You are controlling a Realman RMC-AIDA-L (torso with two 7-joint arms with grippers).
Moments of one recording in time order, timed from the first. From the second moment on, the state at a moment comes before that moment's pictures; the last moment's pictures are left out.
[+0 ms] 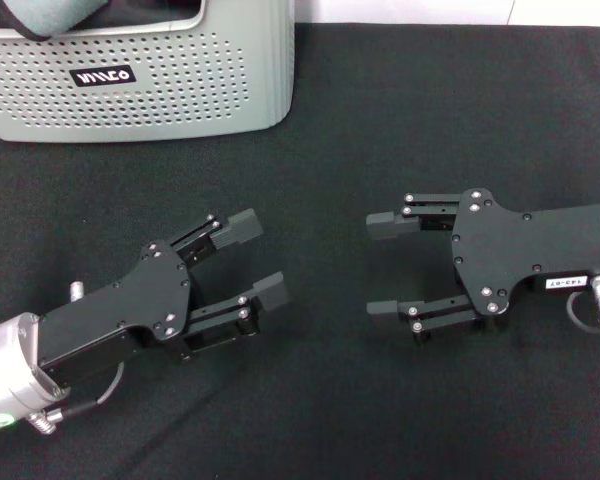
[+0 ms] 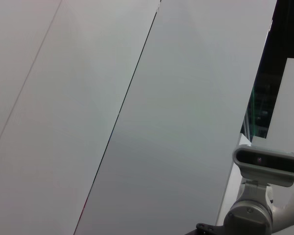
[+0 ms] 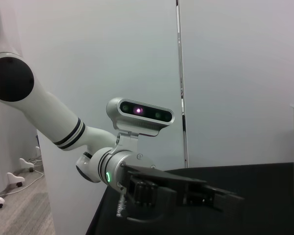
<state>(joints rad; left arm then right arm) -0.28 -2.09 0.92 0.33 1.45 1.86 -1.01 0.41 2.02 -1.38 -1.04 1.64 1.59 -1.73</state>
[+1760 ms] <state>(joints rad) -0.33 -2.09 0.92 0.26 1.22 1.67 -1.02 0.40 2.02 -1.36 -1.04 1.68 1.51 -1.78</state>
